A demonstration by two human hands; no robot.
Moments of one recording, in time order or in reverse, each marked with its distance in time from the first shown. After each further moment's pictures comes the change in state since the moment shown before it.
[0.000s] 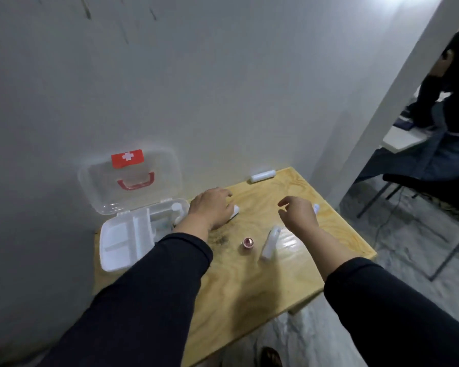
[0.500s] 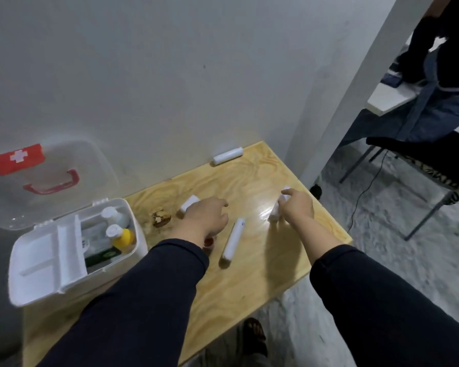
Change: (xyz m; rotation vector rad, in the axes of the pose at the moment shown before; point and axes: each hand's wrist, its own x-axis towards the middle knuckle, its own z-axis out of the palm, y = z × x) left_hand 0.062 0.064 0.084 0.032 -0.312 0.010; right_hand 0.081 0.102 0.004 0.172 0.016 0.373
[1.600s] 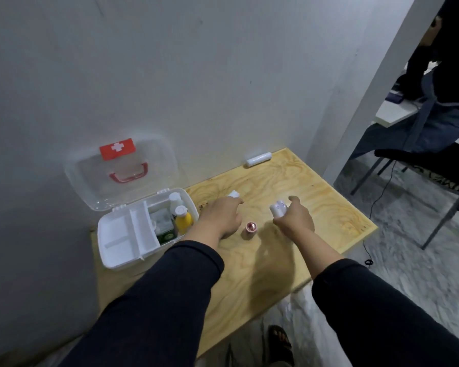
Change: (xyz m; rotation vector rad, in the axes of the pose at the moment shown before) left_hand -0.087 -0.061 -0.016 -0.018 0.131 0.068; right_hand -0.137 -0.034 0.045 -0.034 -0.001 -0.122
